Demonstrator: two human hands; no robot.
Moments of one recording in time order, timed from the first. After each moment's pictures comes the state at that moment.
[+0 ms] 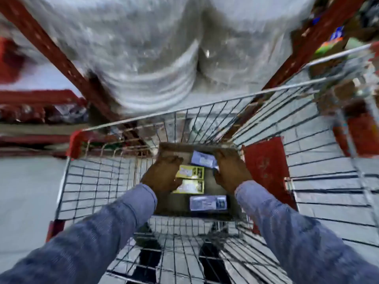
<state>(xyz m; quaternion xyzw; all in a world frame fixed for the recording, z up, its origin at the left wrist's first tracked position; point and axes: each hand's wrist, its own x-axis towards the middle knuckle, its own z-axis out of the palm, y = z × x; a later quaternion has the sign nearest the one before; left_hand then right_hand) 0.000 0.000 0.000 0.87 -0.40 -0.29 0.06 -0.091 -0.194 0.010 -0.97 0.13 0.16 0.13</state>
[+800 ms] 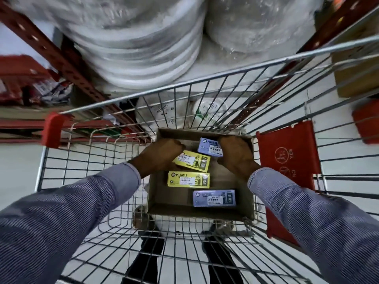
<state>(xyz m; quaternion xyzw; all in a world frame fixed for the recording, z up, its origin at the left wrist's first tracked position) 0.052 -0.013 -0.065 0.80 -0.52 -0.30 0.00 -0.058 -0.213 -0.071 -0.96 0.14 0.21 0.13</state>
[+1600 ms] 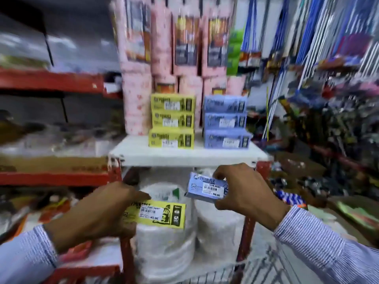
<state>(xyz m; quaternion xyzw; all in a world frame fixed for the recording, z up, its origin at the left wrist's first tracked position) 0.101 0.097 0.457 0.88 -0.45 0.13 0.00 -0.051 -0.185 0.514 -0.98 0.04 -0.19 0.03</state>
